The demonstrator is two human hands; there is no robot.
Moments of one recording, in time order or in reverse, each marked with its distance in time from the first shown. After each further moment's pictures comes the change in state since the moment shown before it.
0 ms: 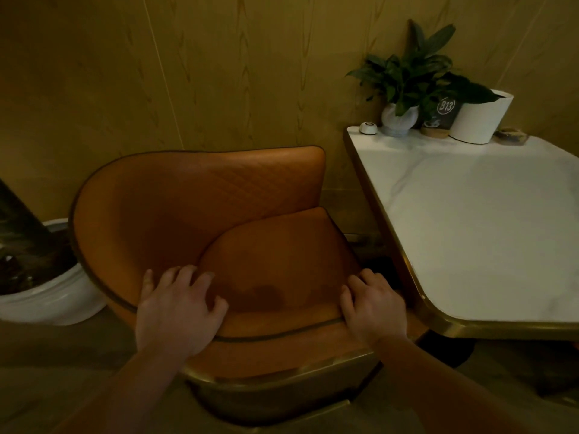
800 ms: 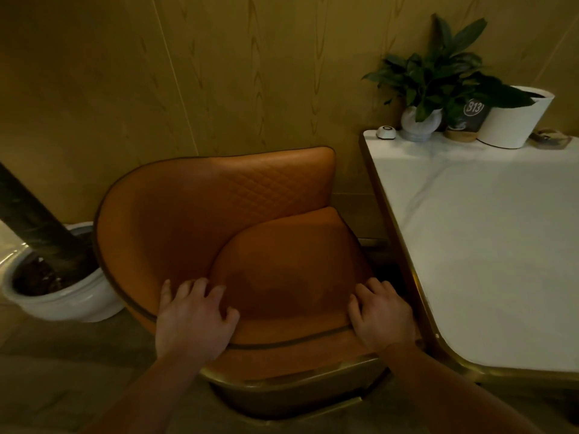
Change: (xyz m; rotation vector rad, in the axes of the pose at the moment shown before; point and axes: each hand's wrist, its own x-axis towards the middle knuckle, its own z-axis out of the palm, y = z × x) left_hand 0.031 0.011 0.005 0.025 -0.096 -0.066; right_hand 0.040 0.020 0.018 0.003 -0.119 -0.034
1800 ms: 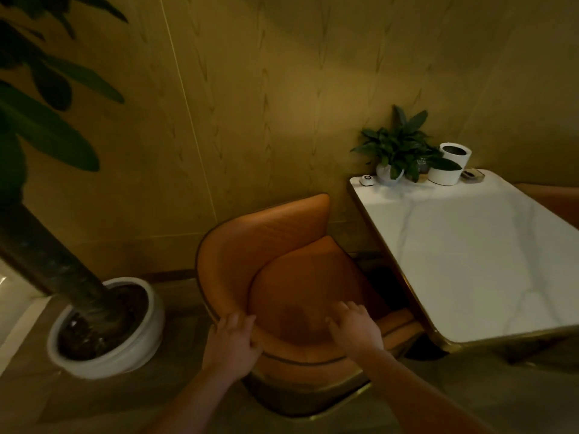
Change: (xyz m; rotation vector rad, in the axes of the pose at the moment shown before) left_hand 0.027 -0.176 -0.126 -0.204 -0.333 0.287; right_hand 0.032 -0.245 -0.160 0.219 -0.317 0.326
